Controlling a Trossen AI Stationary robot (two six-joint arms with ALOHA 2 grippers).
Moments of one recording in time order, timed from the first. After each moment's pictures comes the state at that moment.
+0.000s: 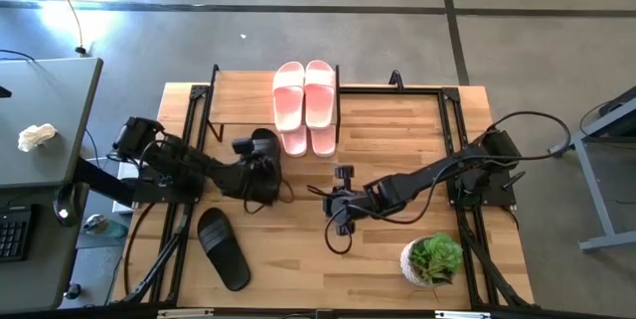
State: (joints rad) left arm -0.10 1.61 0.72 -0.76 -0.99 -0.42; right arm 0.34 1.77 1.33 -0.49 0.49 0.00
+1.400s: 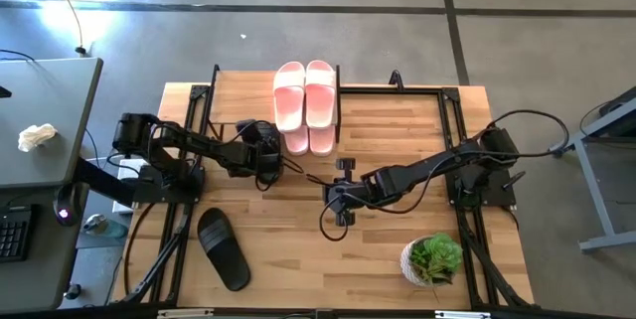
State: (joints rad) left arm 0.17 1.57 0.70 -0.56 -0.93 -0.06; right arm 0.27 1.77 1.33 -0.54 0.44 0.02
